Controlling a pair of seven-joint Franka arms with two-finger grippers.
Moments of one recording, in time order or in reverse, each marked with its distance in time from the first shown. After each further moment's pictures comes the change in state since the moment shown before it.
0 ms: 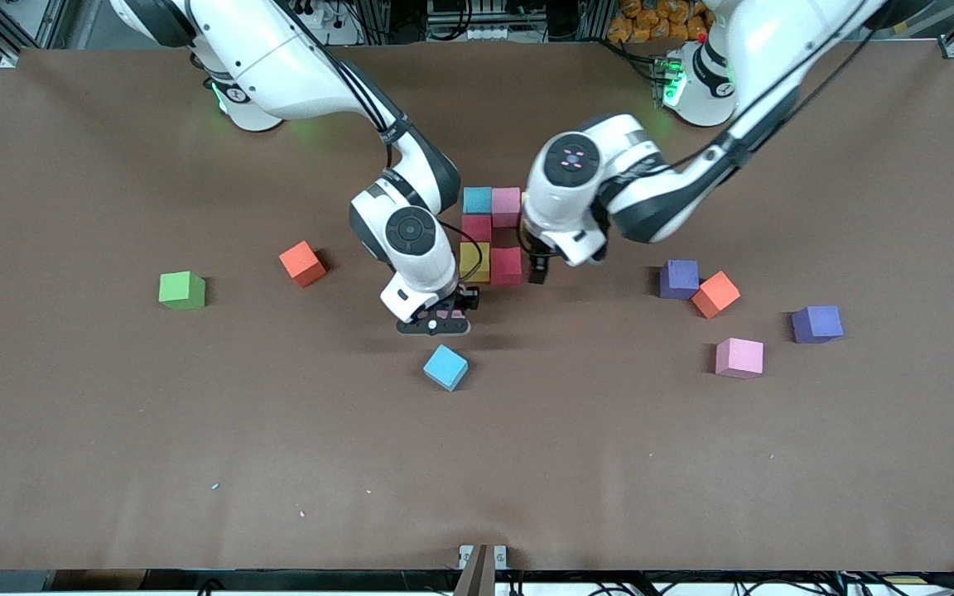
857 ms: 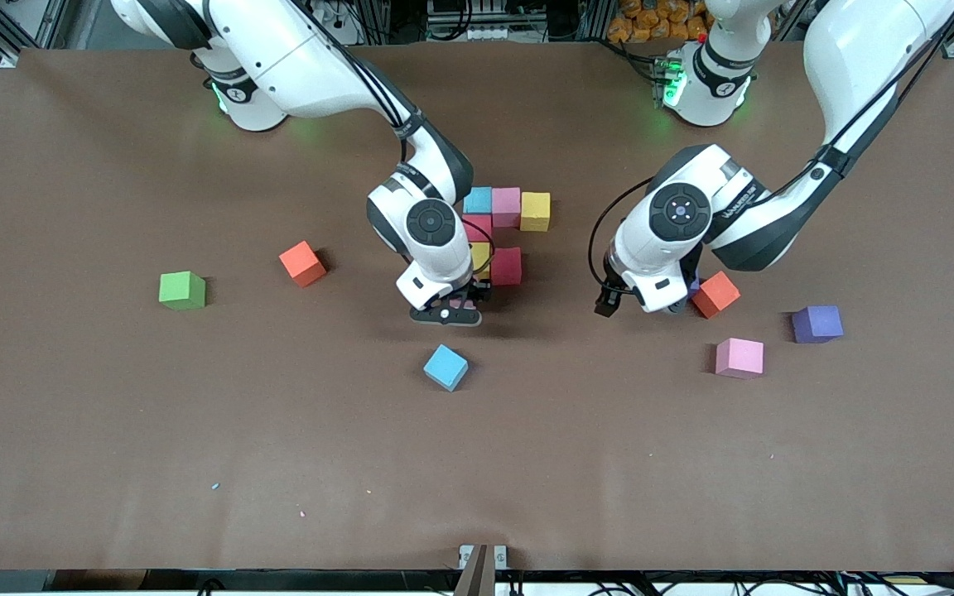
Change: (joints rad) left arm 0.207 -0.014 -0.013 -0.015 0.010 -0.063 0.441; right arm 0.040 0.020 0.003 0.008 0.001 0.006 0.110
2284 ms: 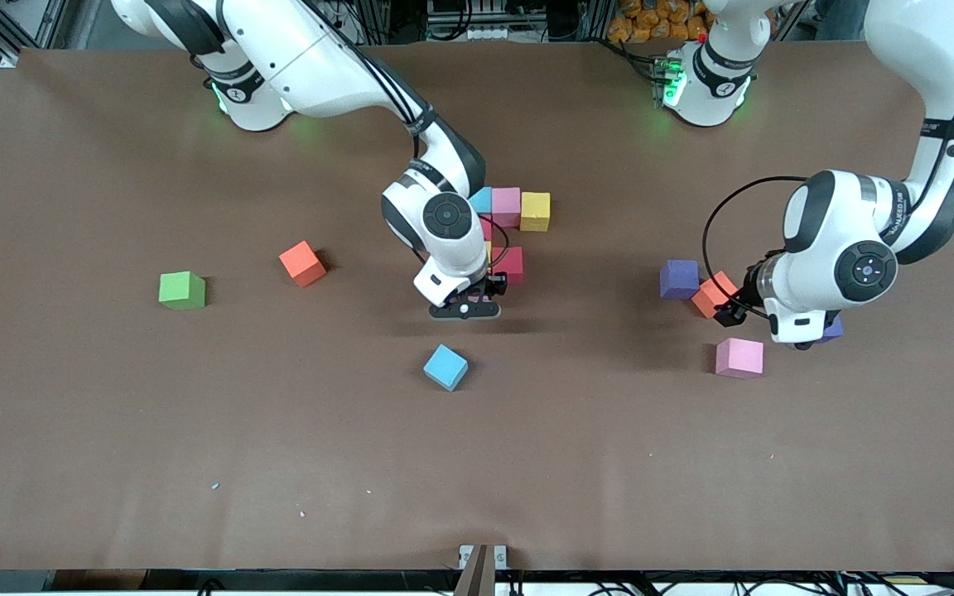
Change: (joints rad) left arm -0.240 -0.261 0.713 -0.102 -0.400 0.006 0.925; right arm 0.024 0.029 0.008 0.046 -0.001 -0.001 -0.060
